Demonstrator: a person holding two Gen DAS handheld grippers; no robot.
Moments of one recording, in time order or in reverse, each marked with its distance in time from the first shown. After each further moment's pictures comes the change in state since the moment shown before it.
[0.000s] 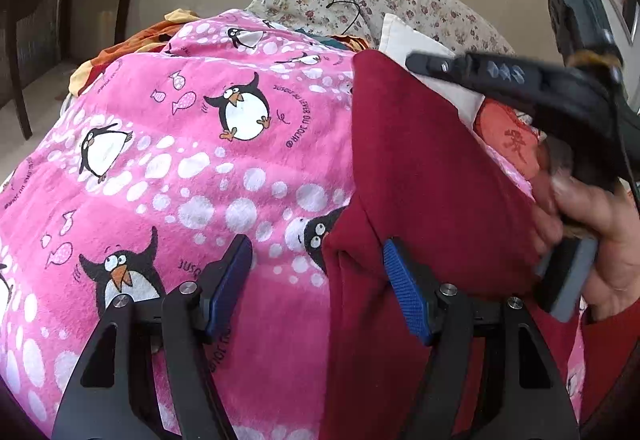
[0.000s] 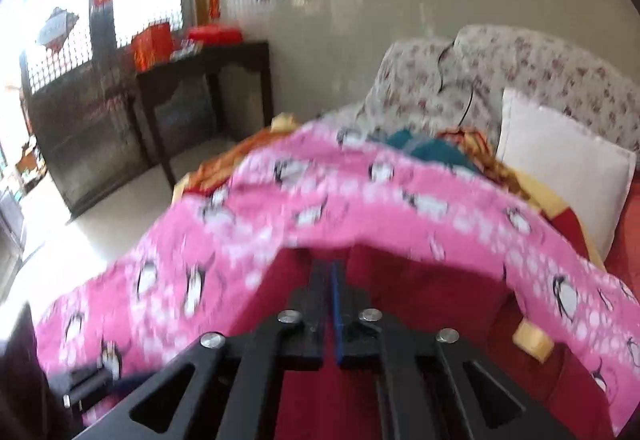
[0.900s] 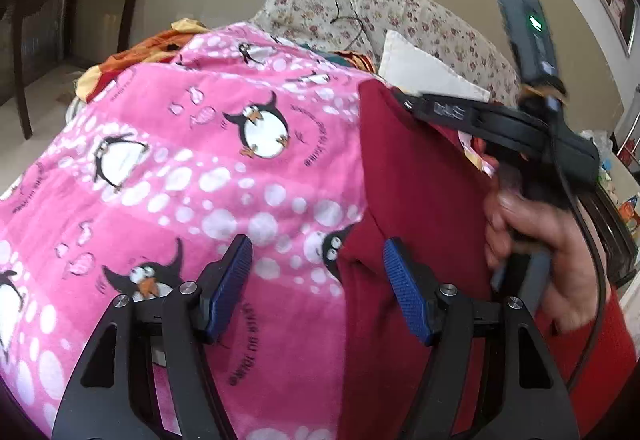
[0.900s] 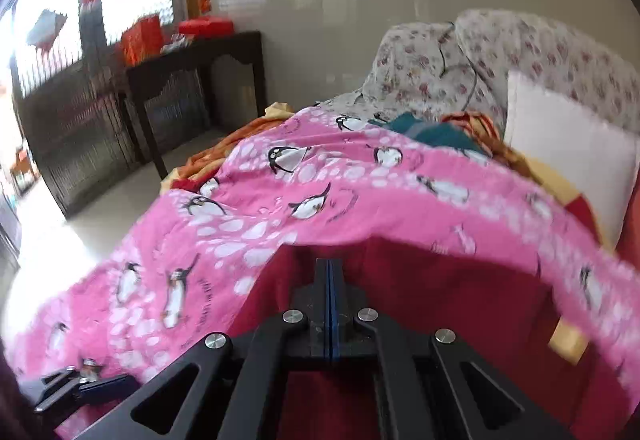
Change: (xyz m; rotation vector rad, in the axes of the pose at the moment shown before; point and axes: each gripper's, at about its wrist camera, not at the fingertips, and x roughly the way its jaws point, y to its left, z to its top) left arm -0.018 0.014 0.003 -0.017 -0.062 -0.013; right arm 0.023 0.005 -0.011 0.054 0.034 0.011
